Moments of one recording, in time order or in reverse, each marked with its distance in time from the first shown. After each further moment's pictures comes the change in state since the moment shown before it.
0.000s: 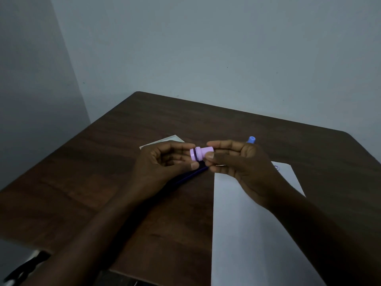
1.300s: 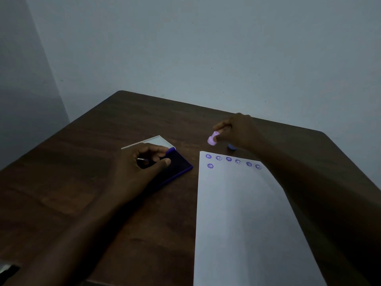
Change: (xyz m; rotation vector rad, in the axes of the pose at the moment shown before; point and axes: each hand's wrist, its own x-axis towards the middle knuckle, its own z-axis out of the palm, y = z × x) left_hand 0.006 -0.014 -0.004 0.342 0.166 -0.021; right_hand 0.099 -0.003 -0.084 -1.077 0.216 -0.065
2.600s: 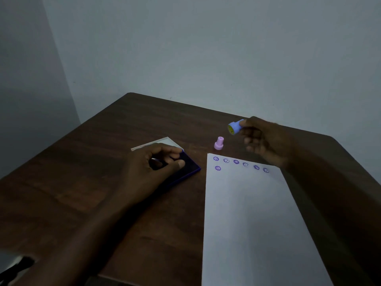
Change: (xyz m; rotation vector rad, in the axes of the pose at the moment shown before) left_hand -0.004 0.002 -0.002 -0.051 -0.048 0.076; right_hand -0.044 0.003 -0.033 0.996 -0.132 0.254
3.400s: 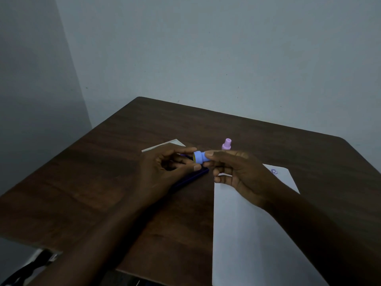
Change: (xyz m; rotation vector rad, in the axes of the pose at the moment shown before) left_hand -0.003 0.004 0.005 -0.070 0.029 0.162; right_hand -0.052 0.029 0.090 0.110 -0.169 0.092
